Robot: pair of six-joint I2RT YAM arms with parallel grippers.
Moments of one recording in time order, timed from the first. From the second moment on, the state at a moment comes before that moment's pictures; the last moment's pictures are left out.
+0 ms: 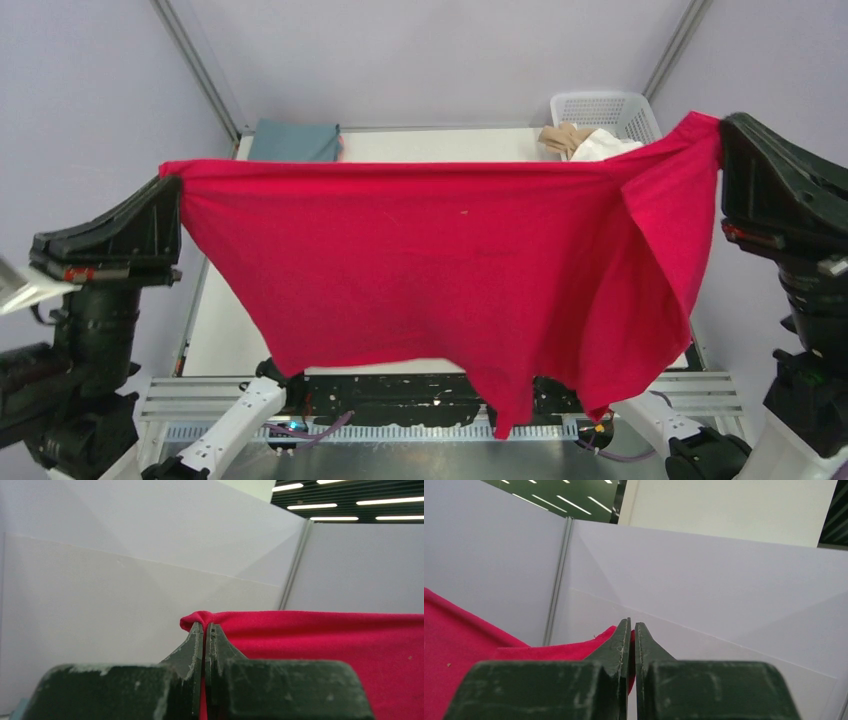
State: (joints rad) left arm -0.37 0.64 1.68 -0.44 -0.07 -0.26; right arm 0.29 0.86 1.95 -0.30 -0.28 -0.03
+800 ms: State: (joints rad) left arm -0.16 1.97 1.55 -0.49 -0.16 -0.40; right arm 0.20 1.91 1.38 0.01 -0.12 0.08
